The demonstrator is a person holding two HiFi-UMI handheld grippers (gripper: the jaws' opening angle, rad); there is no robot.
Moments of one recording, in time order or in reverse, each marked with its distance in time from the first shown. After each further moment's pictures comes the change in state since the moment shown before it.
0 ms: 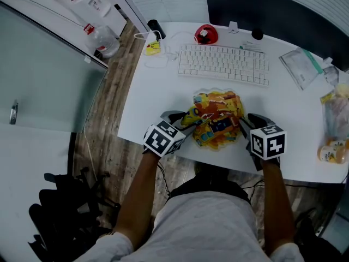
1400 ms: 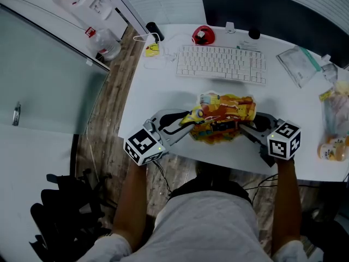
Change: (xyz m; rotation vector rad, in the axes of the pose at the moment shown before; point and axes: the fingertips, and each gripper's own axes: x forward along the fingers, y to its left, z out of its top) left arm -0.069 -0.041 0.069 0.210 -0.455 -0.166; right arm -0.037 0.024 0.015 -0.076 -0.168 0.432
